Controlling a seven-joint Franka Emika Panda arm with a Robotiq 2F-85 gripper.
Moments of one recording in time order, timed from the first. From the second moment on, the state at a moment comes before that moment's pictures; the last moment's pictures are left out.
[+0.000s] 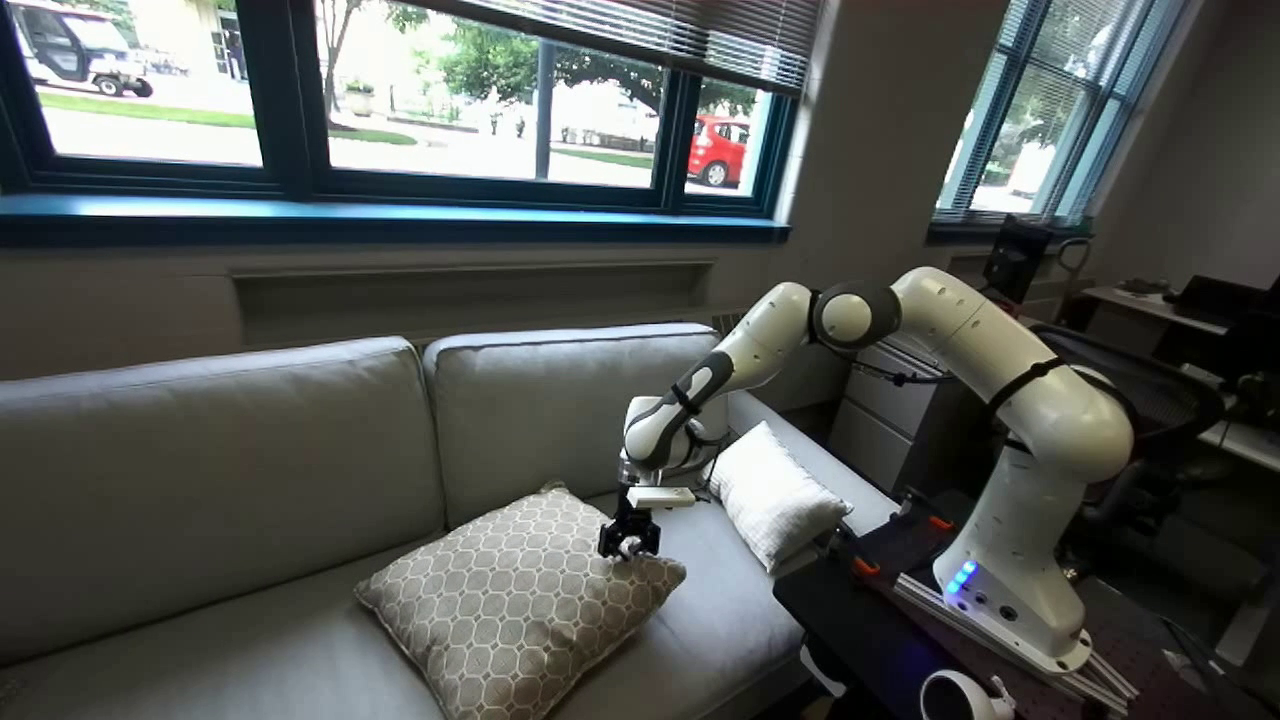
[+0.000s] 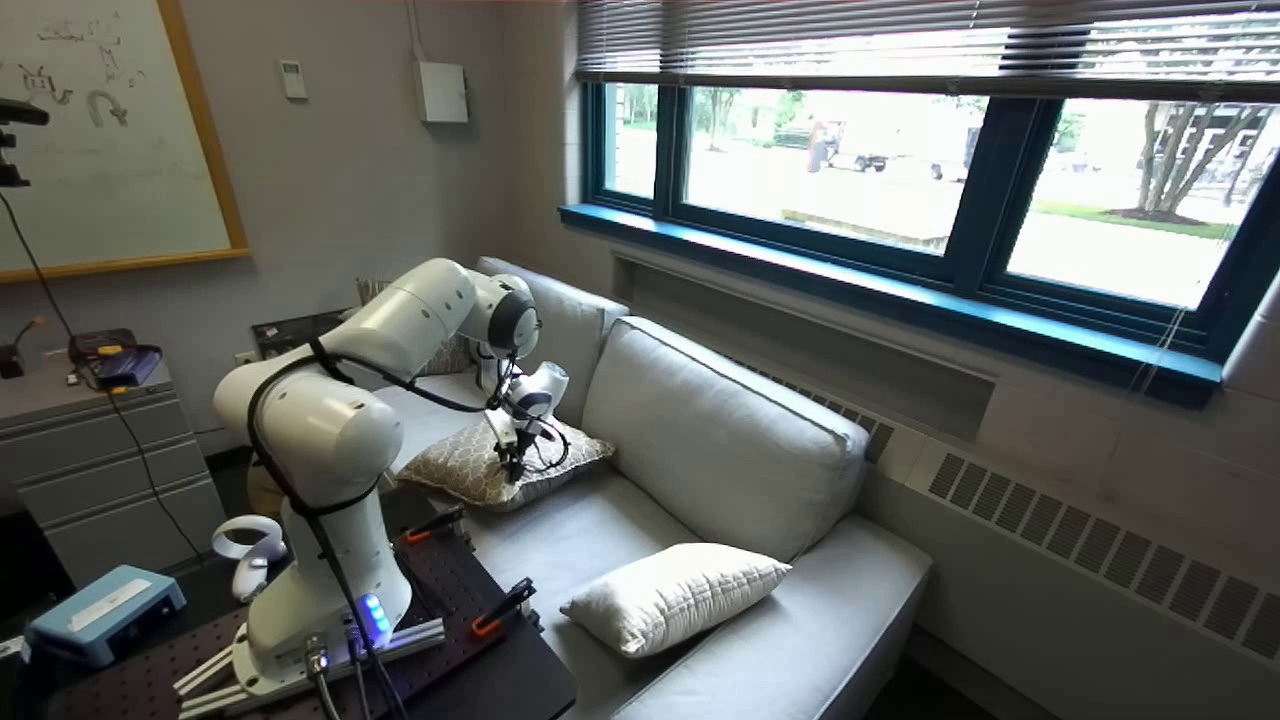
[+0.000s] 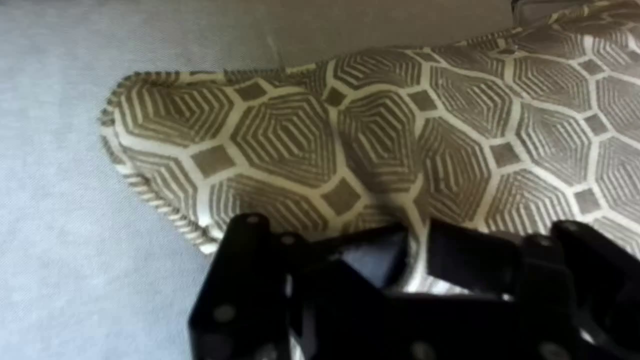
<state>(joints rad) 0.40 1.15 0.23 -1.59 0.31 2.51 0.34</state>
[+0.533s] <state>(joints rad) 0.40 0.76 0.16 -1.93 0.22 2.53 0.33</state>
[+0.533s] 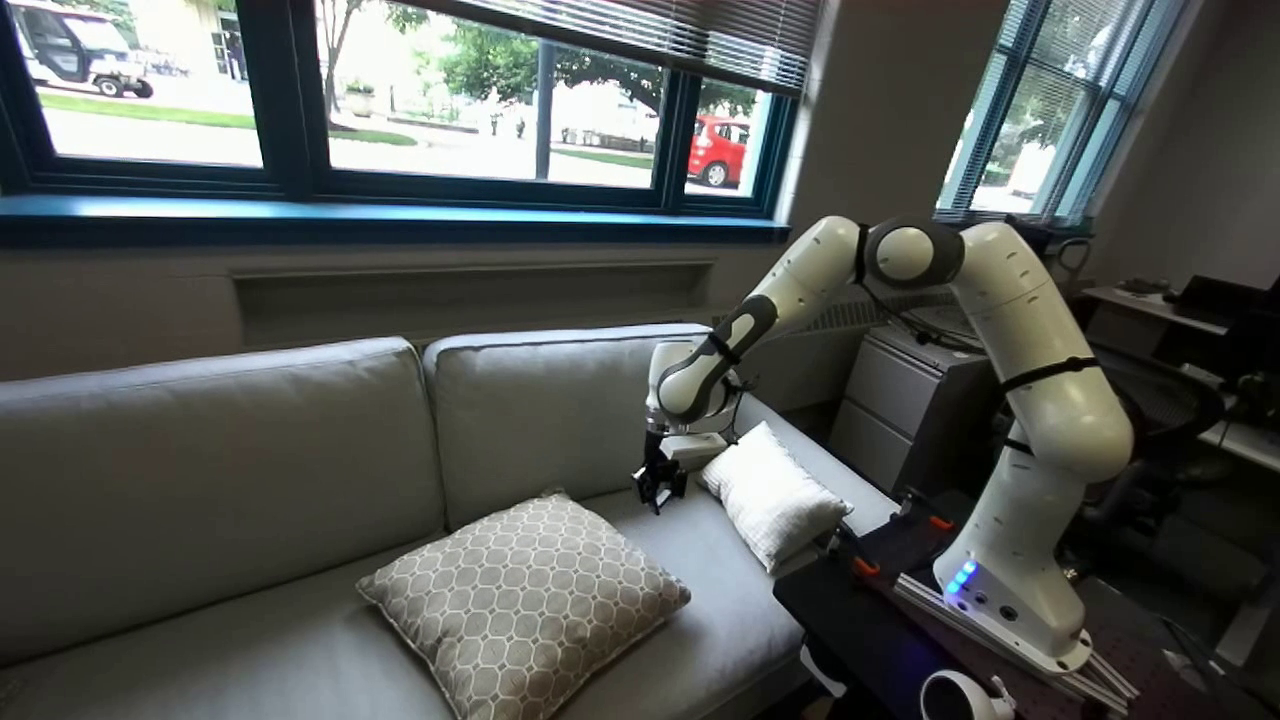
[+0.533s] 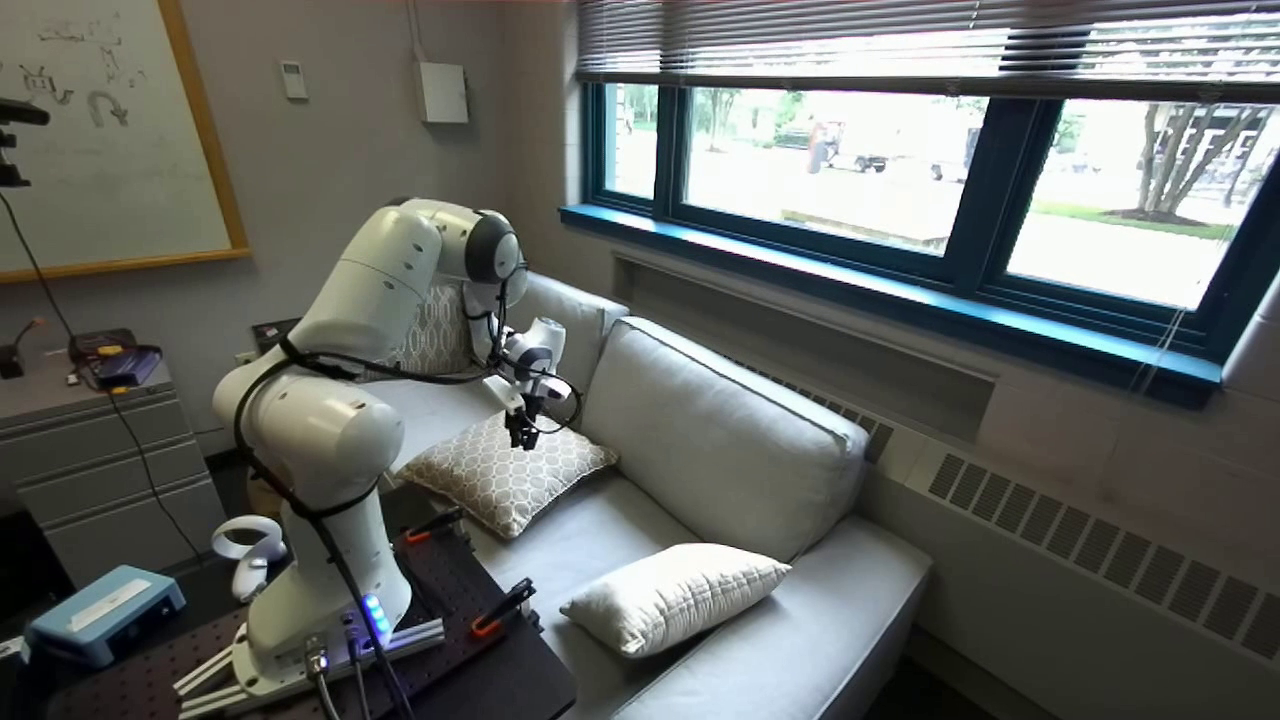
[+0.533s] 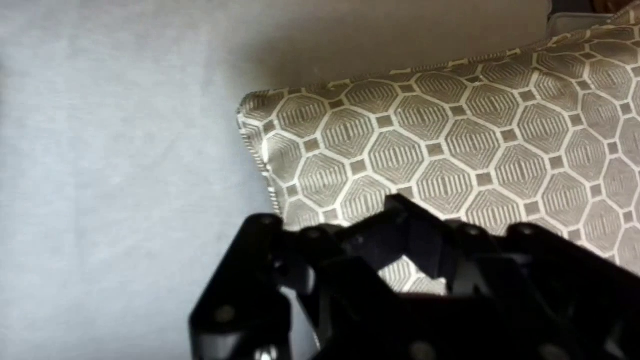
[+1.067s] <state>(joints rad) 0.28 0.75 0.14 -2.00 0.18 2.59 0.21</state>
